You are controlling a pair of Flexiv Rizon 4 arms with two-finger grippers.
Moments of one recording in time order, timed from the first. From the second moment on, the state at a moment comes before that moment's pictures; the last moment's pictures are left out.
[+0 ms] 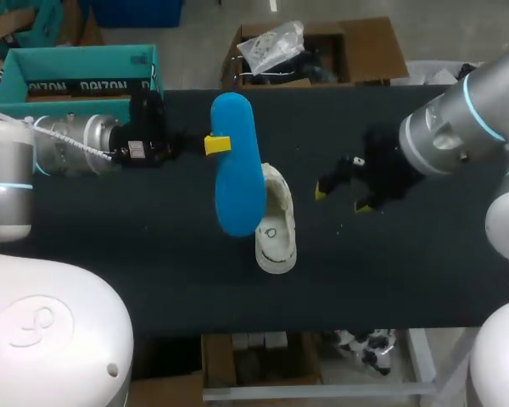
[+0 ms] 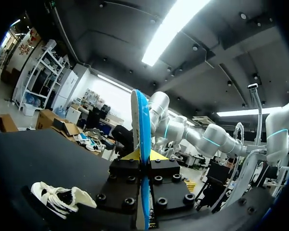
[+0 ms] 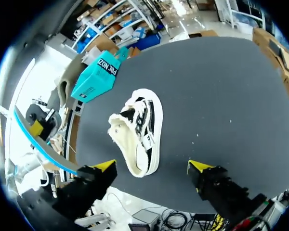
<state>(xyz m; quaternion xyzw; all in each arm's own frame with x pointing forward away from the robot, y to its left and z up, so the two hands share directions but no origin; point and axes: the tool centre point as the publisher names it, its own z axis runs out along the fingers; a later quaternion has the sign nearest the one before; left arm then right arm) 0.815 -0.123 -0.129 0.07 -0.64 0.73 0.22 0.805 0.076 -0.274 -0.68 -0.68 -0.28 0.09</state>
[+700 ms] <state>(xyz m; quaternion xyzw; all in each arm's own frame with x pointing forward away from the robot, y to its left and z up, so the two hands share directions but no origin) 0.815 -0.123 -0.129 0.07 -0.64 0.73 0.22 0.810 0.088 -0.256 -0.77 -0.55 -0.24 0.22</state>
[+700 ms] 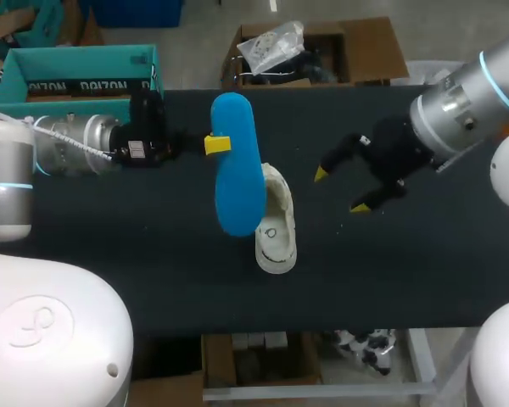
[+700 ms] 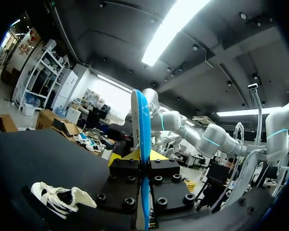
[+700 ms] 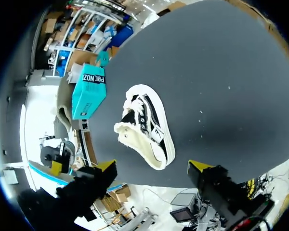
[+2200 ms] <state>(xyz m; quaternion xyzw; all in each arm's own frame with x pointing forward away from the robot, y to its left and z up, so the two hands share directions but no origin) 0.815 -0.123 -0.129 0.07 -0.64 0.73 0.22 0.824 0.144 -0.269 -0.81 -0.25 -0.14 0.51</state>
